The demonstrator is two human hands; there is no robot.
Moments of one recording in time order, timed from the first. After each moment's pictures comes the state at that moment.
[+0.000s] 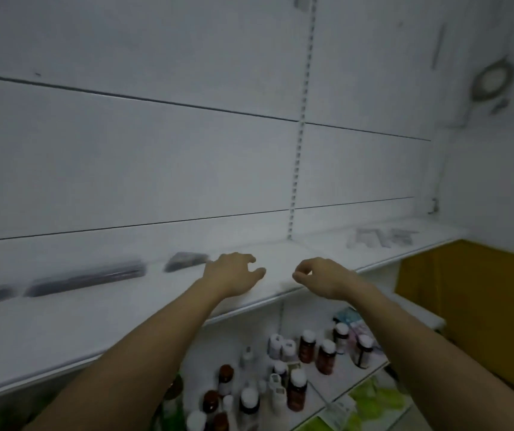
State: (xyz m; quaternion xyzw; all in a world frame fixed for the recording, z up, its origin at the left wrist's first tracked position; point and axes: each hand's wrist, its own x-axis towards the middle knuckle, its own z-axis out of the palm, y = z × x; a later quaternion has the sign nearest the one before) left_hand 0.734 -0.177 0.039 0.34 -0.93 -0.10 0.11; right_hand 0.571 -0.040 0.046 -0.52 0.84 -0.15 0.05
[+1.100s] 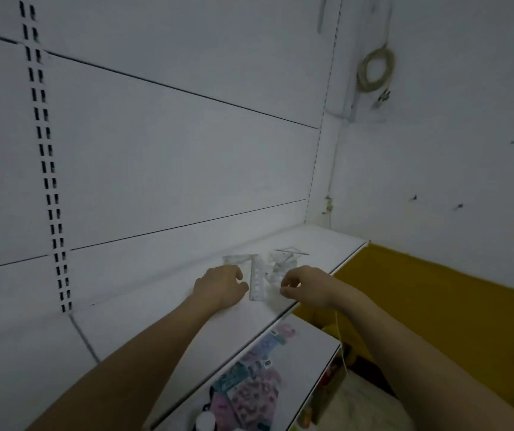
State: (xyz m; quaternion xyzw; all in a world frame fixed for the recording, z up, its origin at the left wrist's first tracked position) left_hand 0.151 -0.190 0.003 0.22 -0.95 -0.19 0.10; right_hand 0.066 0.000 0.044 -0.40 0.90 -0.14 0.06
